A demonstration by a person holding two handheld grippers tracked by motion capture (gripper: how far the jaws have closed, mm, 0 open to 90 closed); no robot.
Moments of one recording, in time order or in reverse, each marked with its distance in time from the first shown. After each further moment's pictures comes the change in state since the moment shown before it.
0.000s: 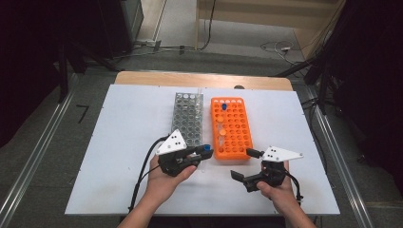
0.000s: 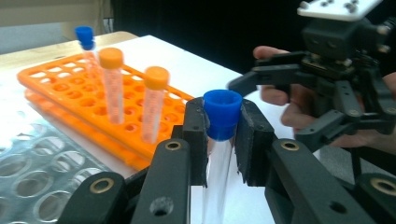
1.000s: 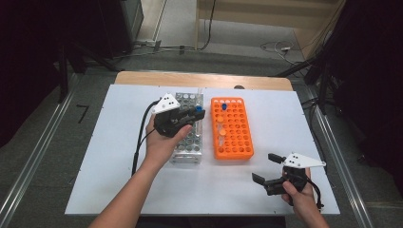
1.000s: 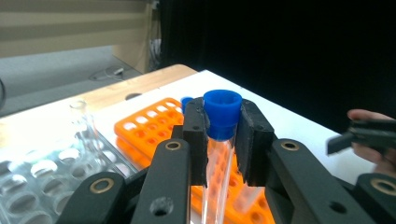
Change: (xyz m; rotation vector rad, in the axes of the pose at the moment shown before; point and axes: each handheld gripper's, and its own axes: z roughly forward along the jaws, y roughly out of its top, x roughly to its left) left arm 0.064 0.057 0.014 -0.069 0.150 -0.006; right arm -0.029 -0.033 -0.036 0.030 -0.105 0.033
